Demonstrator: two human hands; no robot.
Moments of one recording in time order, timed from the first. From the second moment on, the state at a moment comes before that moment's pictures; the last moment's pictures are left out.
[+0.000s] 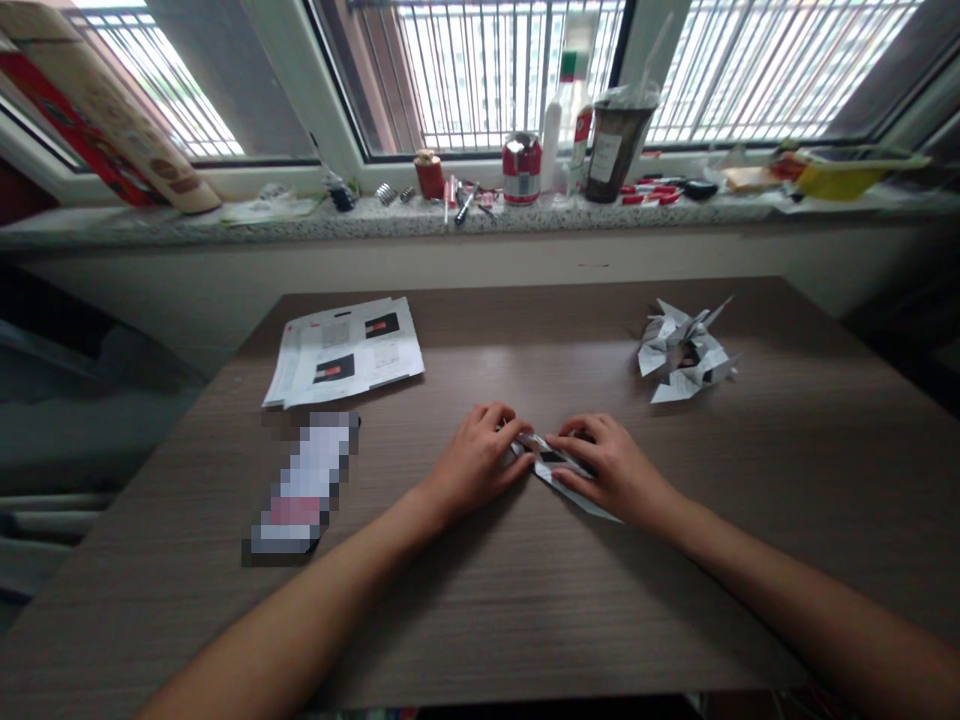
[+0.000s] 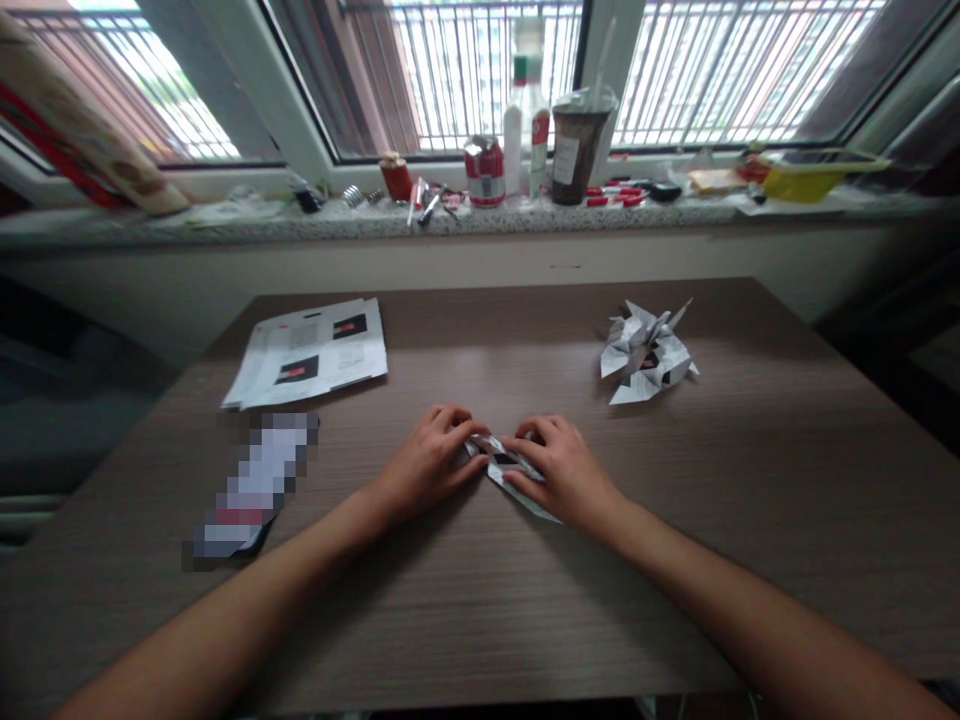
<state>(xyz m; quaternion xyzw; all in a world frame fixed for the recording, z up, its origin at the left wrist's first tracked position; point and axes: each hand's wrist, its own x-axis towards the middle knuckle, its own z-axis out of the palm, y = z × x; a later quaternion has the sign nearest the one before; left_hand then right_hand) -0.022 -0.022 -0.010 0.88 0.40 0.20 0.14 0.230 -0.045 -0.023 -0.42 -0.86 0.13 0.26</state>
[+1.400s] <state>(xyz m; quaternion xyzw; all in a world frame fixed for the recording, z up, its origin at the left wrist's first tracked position) -0.017 -0.030 0.007 0.57 0.42 0.42 0.57 0.224 -0.053 0.009 -0.47 -0.71 0.41 0.32</state>
